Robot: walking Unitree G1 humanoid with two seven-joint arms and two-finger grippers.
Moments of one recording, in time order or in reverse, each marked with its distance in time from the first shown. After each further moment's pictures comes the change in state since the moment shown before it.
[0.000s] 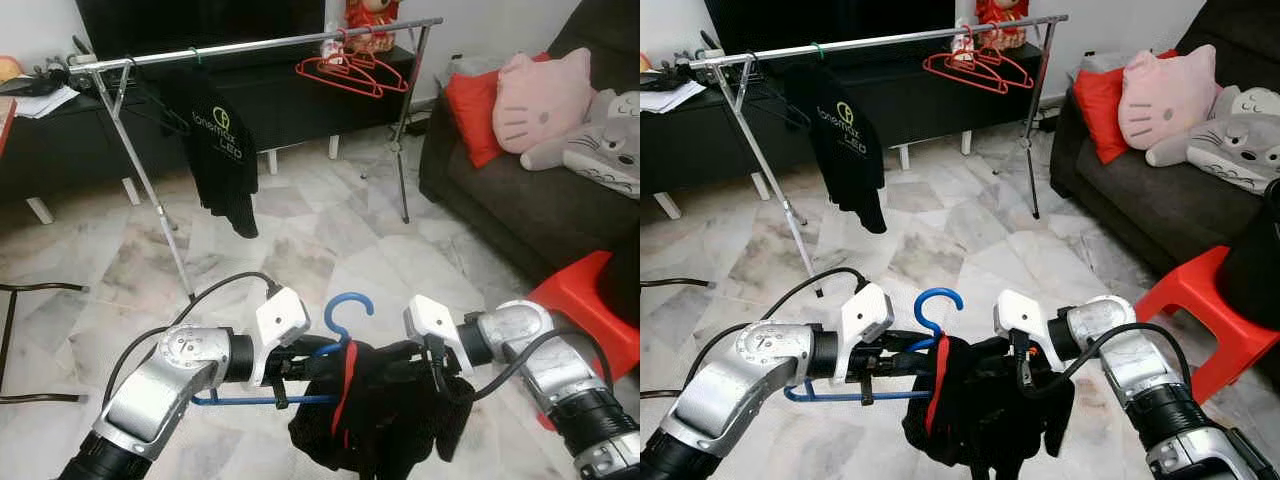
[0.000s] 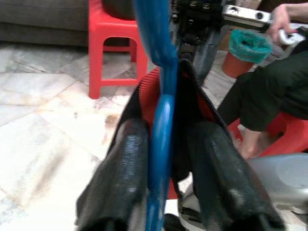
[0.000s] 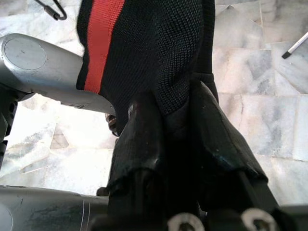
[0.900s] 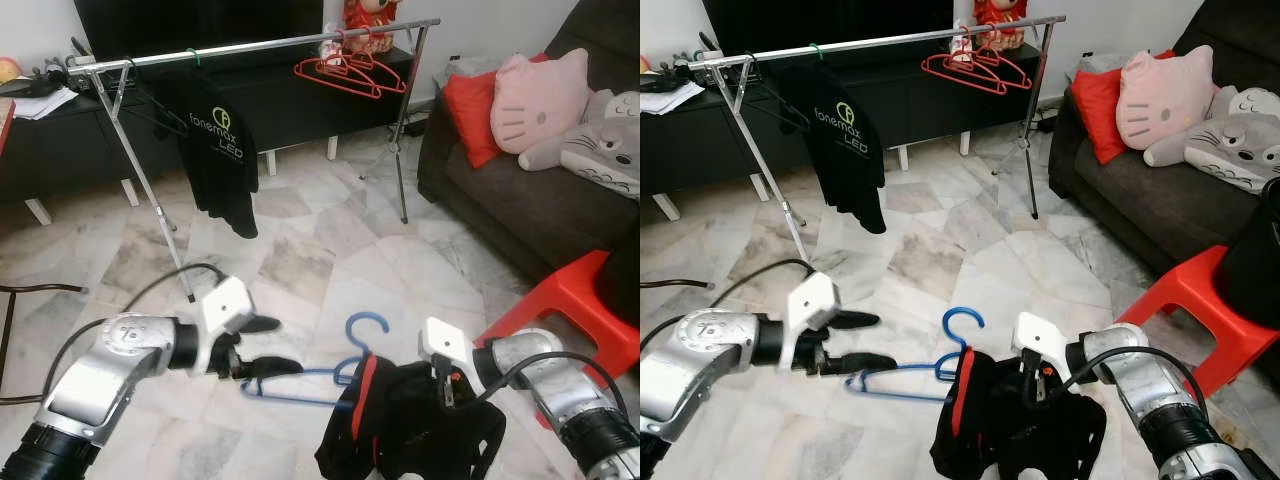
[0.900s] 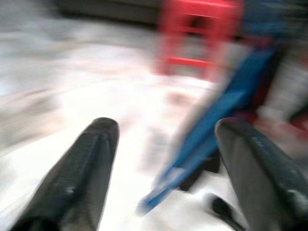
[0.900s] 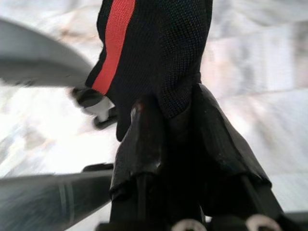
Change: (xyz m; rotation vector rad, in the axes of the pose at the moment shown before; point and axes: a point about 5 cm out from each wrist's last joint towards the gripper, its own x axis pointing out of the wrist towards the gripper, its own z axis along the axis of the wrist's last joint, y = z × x) left arm -0.070 0.053 -0.027 -0.037 0.076 0.433; right arm -0.013 -0.001 -0.057 0.155 0.133 -0.260
